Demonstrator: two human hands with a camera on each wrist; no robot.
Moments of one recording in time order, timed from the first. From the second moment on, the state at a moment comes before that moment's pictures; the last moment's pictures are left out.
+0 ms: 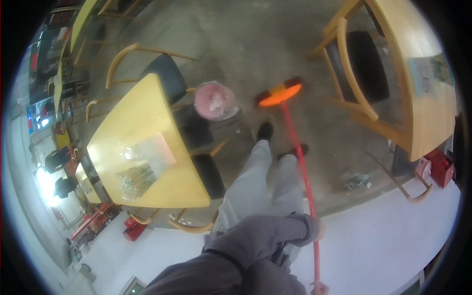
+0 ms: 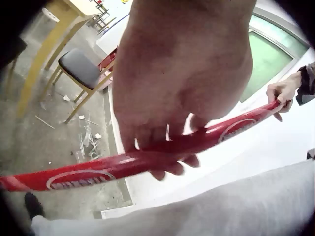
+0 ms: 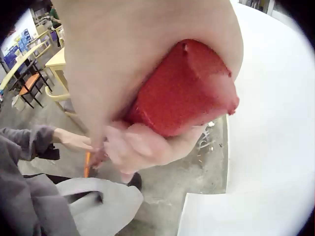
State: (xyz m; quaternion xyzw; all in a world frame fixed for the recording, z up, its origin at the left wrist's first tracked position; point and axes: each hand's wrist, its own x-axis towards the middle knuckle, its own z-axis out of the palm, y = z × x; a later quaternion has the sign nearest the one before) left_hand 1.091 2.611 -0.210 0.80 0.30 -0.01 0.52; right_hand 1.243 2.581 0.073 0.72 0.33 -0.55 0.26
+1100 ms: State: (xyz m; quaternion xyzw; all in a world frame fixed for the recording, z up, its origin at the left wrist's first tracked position) left_hand 0.842 2.664 -0.276 0.47 0.78 0.29 0.29; right_hand 1.042 2.733 -0.051 0.59 0.31 -0.69 0.26
